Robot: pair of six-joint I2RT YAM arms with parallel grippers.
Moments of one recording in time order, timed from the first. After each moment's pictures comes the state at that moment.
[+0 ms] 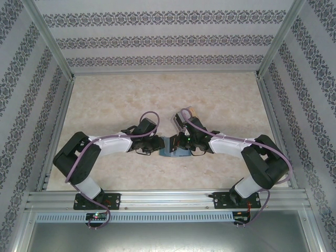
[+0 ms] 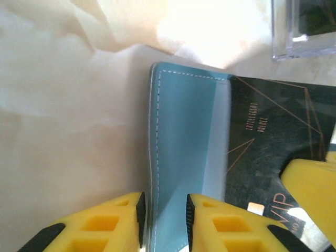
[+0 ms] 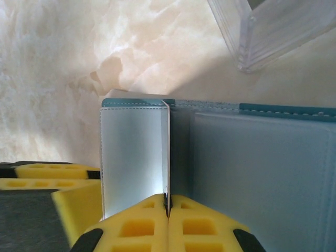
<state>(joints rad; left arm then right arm) -0.64 1.63 0.80 -0.17 0.26 -0.92 0.63 1.55 0.71 -0.07 -0.30 0.89</state>
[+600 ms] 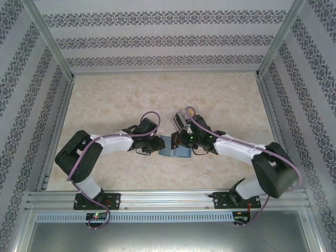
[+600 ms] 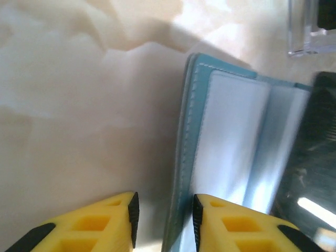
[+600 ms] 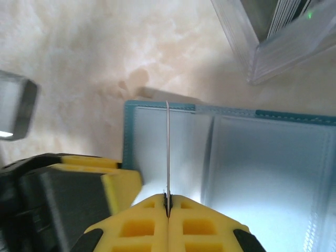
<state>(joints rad) -0.64 1.68 0.83 -0.19 0.29 -0.89 0.62 1.40 0.70 -0.14 -0.27 0.88</state>
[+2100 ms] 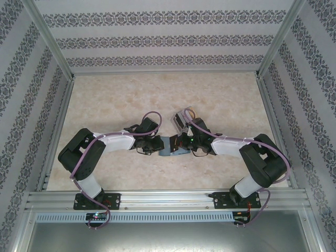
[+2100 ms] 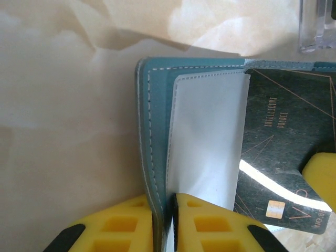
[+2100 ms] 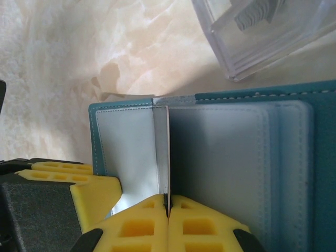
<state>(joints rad) -0.64 1.71 0.85 -0.21 0.30 -0.87 0.58 1.56 0.63 0.08 -0.38 0.88</state>
